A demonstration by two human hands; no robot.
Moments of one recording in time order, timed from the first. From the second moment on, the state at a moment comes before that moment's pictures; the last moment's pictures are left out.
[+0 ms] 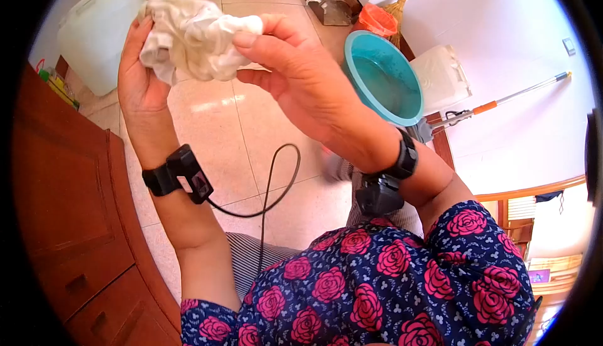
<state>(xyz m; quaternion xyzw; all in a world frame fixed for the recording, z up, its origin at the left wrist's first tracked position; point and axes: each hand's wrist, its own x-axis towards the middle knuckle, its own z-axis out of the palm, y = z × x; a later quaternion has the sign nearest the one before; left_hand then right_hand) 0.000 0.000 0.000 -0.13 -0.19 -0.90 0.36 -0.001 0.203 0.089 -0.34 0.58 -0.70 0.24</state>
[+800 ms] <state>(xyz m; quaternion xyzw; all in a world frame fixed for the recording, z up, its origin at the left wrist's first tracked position) -0.302 0.290 -0.069 -0.04 -0.70 -0.71 0.06 -0.366 0.637 -0.066 -0.06 0.76 -0.65 -0.02</state>
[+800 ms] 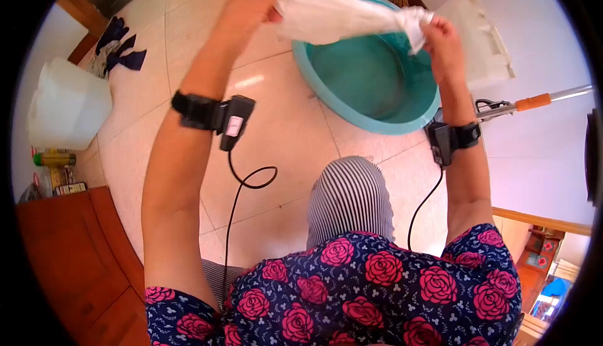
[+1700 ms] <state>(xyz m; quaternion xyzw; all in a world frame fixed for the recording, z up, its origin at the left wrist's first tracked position) -0.396 0.408 -0.261 0.28 -0.63 -0.65 -0.34 -0.408 0.651 -0.379 0.04 0.85 -0.42 0.33</state>
